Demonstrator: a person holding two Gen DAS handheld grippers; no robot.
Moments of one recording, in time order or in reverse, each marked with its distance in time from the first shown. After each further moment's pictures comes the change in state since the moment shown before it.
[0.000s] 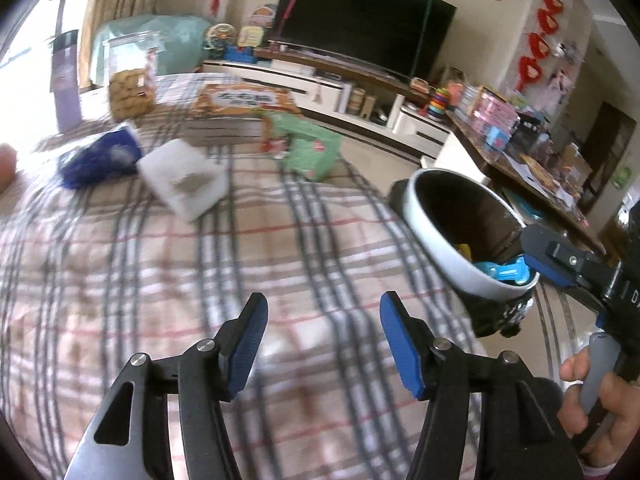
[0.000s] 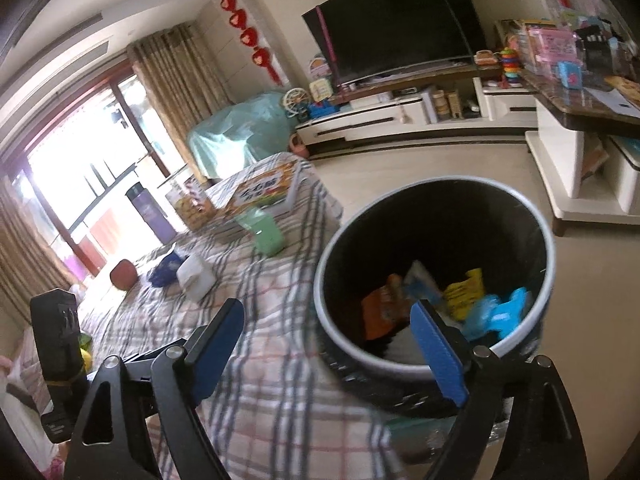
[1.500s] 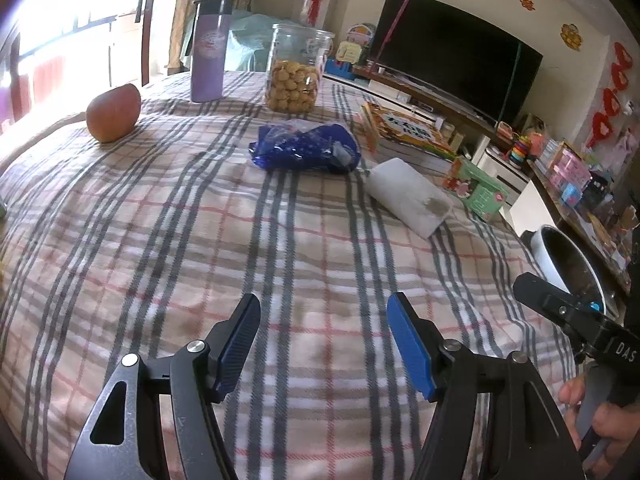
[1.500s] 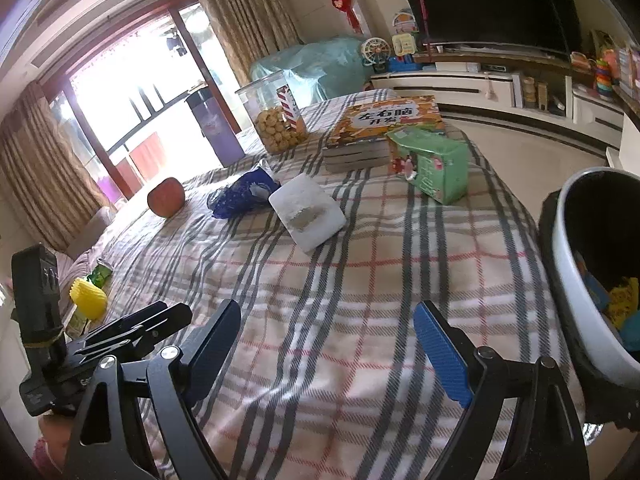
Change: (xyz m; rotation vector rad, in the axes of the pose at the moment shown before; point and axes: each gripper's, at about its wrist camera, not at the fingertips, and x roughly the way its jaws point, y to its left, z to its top) left arm -0.055 0.133 -0.013 -0.178 -0.066 0.199; right arm 0.099 0.132 -0.032 -0.194 0.170 0.131
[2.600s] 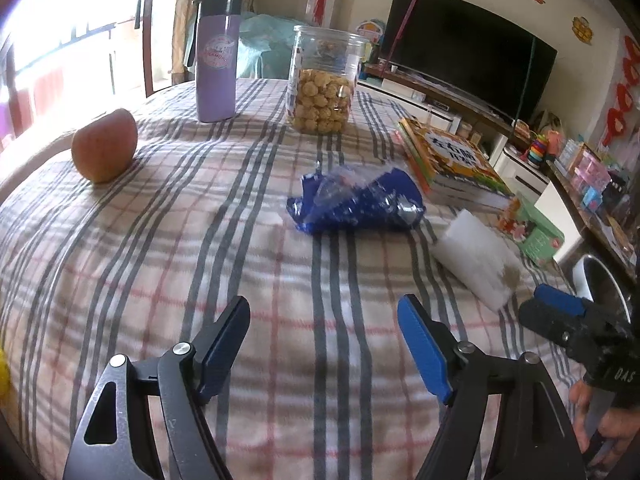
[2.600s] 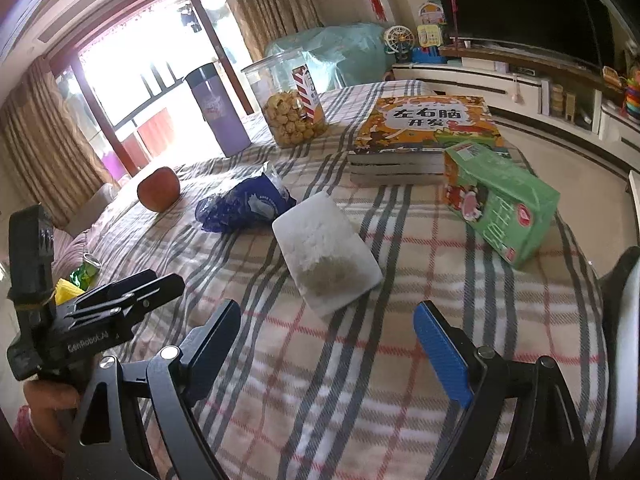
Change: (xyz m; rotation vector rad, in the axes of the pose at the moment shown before) left arm 0.066 0.036 0.070 0.035 0.008 0.041; right arm 0.068 0.013 0.042 -0.068 0.065 0.024
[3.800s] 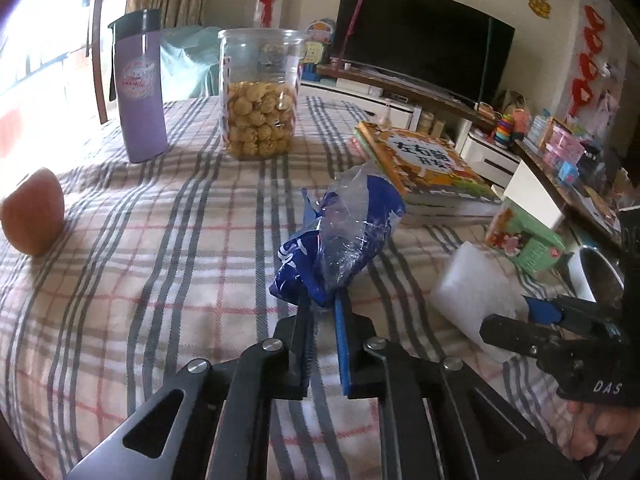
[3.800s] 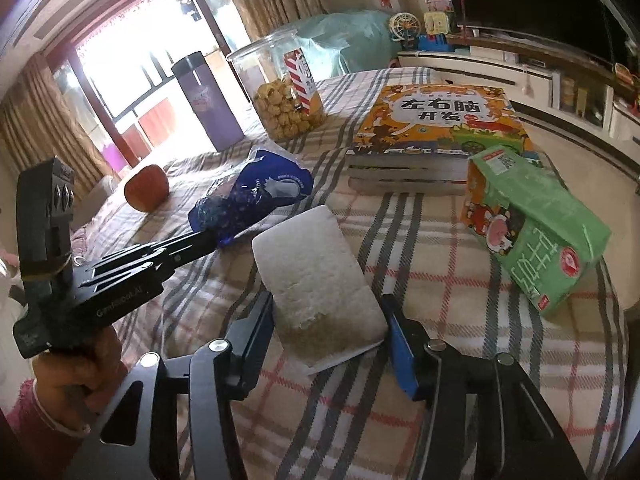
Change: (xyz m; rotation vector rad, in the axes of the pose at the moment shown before) left arm 0.055 -0.021 0.032 0.137 -0.016 -0.098; right arm 0.023 -0.011 0.012 0.004 0.043 0.026
